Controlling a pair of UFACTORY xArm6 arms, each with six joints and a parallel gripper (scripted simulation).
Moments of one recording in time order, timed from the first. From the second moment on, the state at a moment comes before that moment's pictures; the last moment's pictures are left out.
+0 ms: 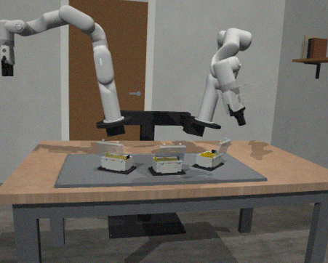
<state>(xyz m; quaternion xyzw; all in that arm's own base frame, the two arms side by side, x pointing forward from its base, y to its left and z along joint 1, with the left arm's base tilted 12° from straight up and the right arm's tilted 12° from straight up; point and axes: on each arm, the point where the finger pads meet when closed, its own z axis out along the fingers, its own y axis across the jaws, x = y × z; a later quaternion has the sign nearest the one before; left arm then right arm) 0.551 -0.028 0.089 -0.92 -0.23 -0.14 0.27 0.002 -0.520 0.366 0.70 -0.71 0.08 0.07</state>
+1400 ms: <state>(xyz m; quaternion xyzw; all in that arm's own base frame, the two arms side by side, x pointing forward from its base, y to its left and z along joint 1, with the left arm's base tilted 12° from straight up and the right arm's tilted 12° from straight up) 0.455 0.009 0.200 -0.99 -0.11 0.00 0.12 0.002 -0.520 0.366 0.70 -0.71 0.08 0.07</state>
